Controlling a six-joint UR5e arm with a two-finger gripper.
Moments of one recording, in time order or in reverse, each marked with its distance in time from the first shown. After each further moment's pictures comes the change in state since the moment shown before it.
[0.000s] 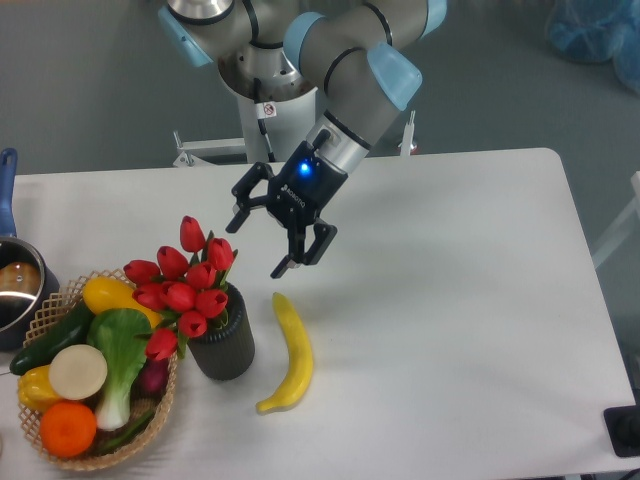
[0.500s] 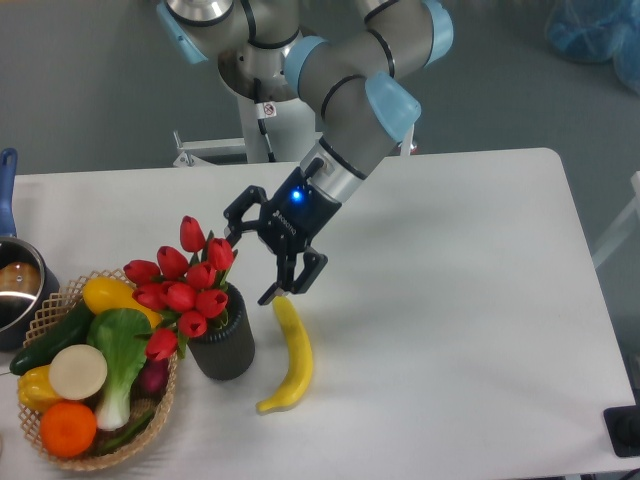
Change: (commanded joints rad) arm -0.080 -0.104 0.109 0.005 0.000 -0.008
